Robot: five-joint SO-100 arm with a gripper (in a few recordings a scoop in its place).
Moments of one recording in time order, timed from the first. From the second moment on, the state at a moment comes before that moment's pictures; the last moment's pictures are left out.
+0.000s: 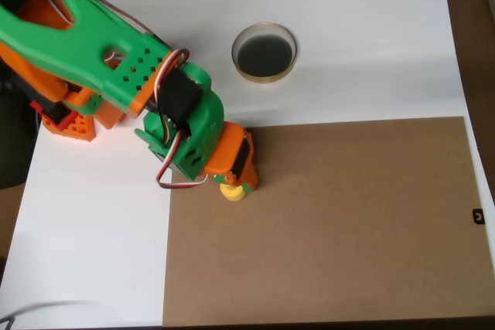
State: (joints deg) arm -15.5 96.9 119.4 60.3 -13.8
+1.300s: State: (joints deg) arm -47.1 94.6 98.1 84.7 -17.0
